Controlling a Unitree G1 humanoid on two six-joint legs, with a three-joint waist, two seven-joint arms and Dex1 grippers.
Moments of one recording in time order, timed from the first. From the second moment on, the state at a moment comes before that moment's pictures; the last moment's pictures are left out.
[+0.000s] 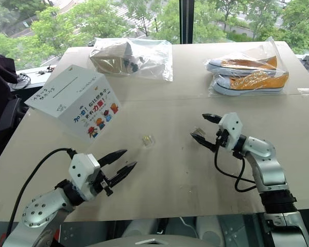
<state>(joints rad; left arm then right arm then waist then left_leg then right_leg) 0.41 0.57 0.11 -0.72 -0.39 0.24 -0.65 -0.24 -0.45 0.03 -0.03 0.27 0.11 0.86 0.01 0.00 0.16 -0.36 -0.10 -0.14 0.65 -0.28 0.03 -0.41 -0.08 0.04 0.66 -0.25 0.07</state>
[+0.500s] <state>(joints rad) 0.33 0.61 0.11 -0.78 -0.47 0.37 -0.65 -0.26 -0.45 0.10 -0.04 0.20 0.19 0.78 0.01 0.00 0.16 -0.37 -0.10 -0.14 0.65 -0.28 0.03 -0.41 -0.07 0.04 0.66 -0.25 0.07</state>
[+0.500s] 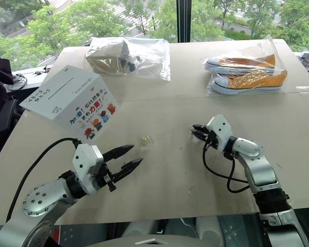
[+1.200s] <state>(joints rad) -0.06 0.18 0.11 -0.69 -1.30 0.56 -0.22 -0.45 -0.12 -0.18 -0.27 1.23 0.94 0.38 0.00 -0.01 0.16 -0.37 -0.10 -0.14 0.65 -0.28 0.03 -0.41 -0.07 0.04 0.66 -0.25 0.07</state>
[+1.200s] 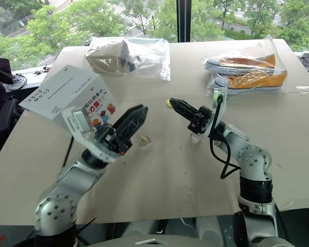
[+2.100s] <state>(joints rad) -0.08 0.19 0.05 -0.64 -1.42 0.56 -0.21 -0.45 -0.16 -0.09 -0.31 1.54 0.93 0.25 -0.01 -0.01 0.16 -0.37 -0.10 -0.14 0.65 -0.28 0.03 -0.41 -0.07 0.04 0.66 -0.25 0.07</state>
